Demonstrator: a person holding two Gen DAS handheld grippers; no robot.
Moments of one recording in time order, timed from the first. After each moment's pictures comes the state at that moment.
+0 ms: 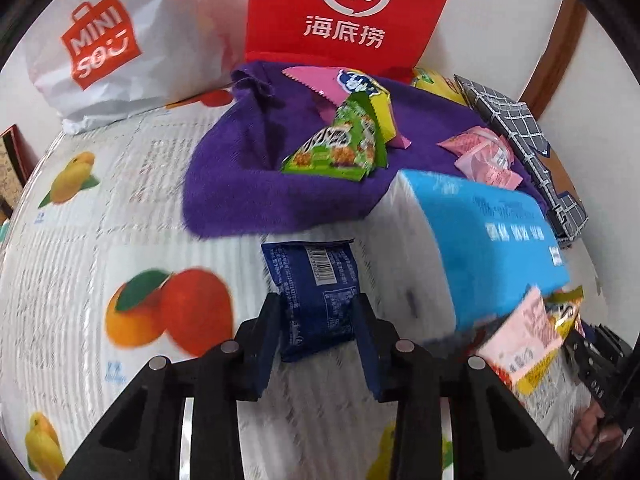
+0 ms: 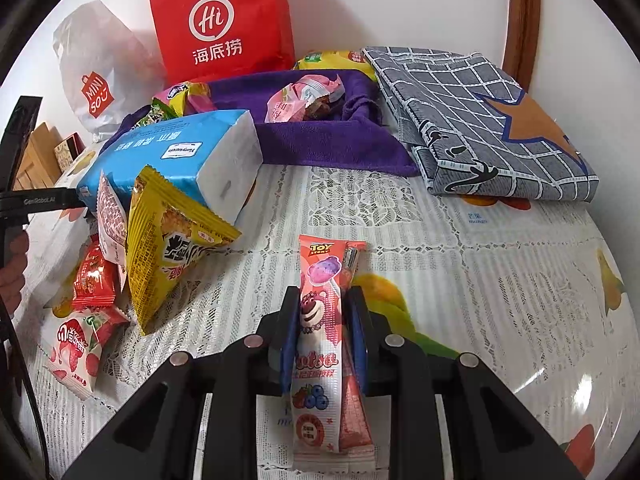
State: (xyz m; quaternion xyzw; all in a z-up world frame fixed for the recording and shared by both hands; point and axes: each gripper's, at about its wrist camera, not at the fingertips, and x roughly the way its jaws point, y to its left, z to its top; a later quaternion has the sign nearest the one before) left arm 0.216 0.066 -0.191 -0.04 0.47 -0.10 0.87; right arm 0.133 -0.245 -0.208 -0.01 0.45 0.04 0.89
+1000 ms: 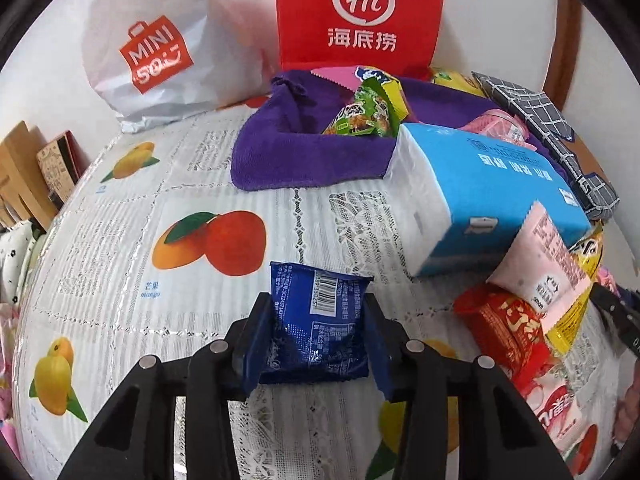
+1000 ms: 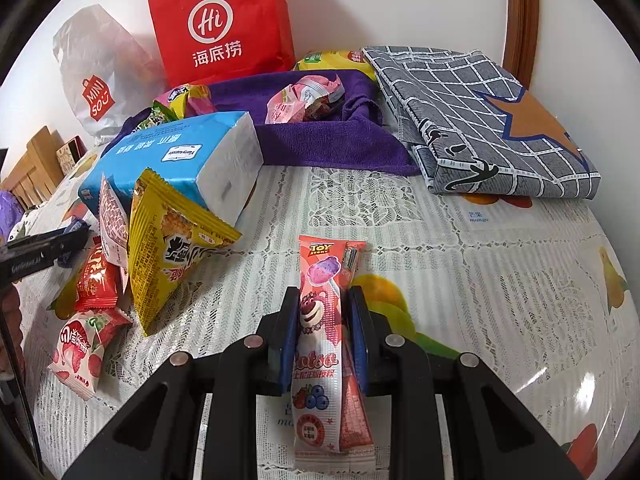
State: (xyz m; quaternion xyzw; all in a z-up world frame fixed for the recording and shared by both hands) left arm 0.157 0.053 -0.205 0.00 0.43 -0.01 0.90; right arm 0.132 -0.245 -0.206 0.00 0.45 0.04 0.89
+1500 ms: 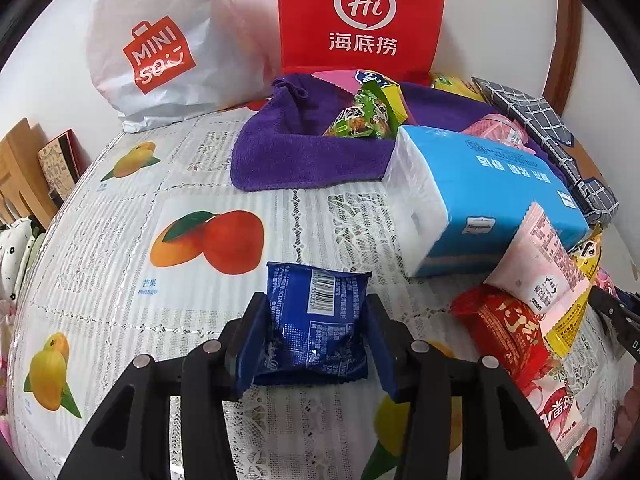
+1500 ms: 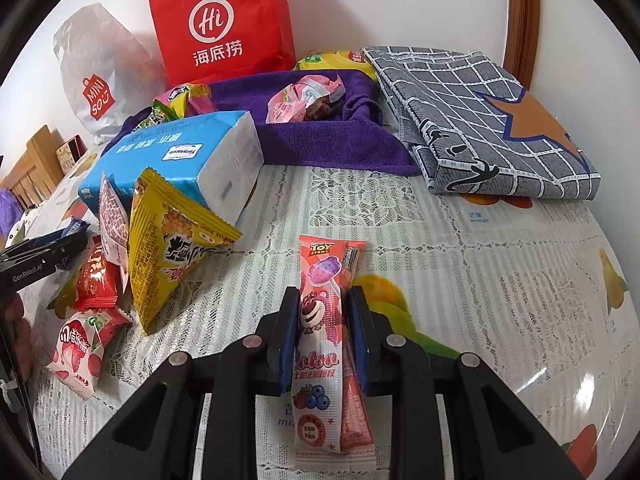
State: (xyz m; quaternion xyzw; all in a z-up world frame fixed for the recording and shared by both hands) left arm 0.156 0.054 -0.206 -0.01 0.42 -0.01 0.91; right arm 0.133 -0.245 -0.207 0.00 0.45 0.04 0.89
